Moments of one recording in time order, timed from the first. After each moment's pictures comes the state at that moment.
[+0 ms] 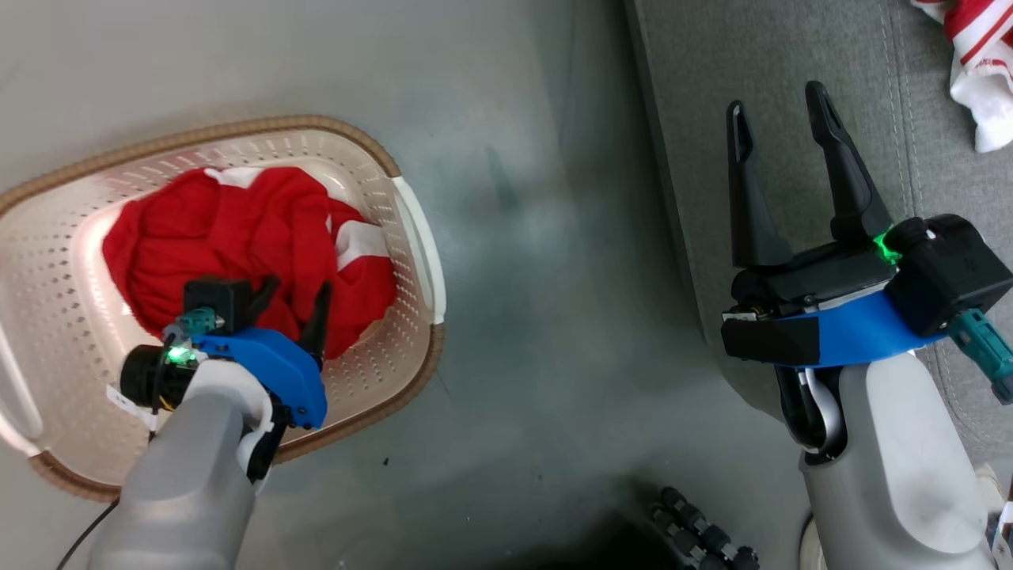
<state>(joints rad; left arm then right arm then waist) -0.75 0.16 -0.45 1.02 -0.45 -0.13 -0.18 -0.47 -0.05 0.10 0.04 0.08 0.13 -0.22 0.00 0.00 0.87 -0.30</state>
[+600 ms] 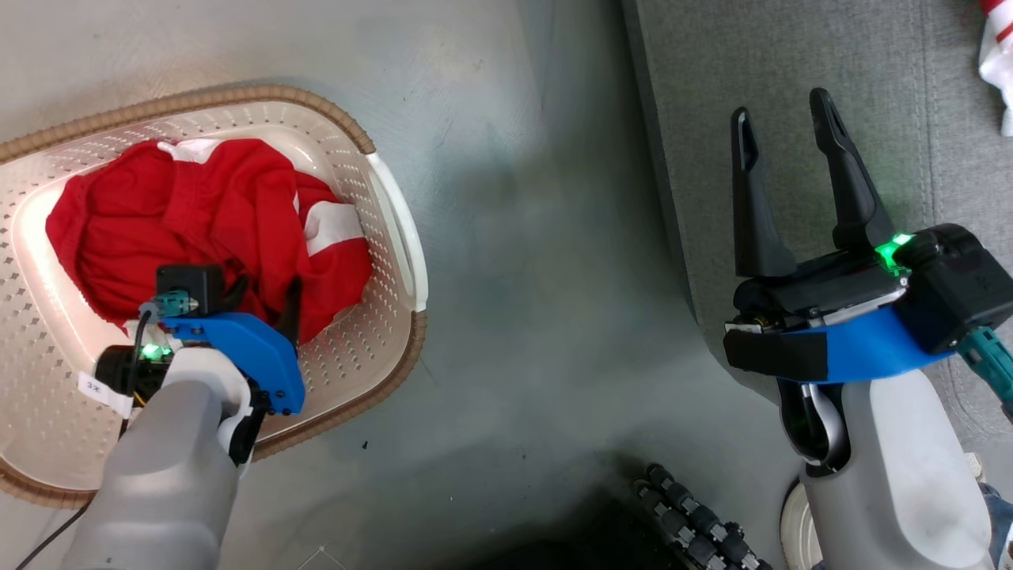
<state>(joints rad) -0.86 0.18 -0.49 1.19 -0.52 -0.12 -0.17 -0.45 -0.05 0.11 0.02 0.11 0.13 -0.24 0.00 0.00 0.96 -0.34</state>
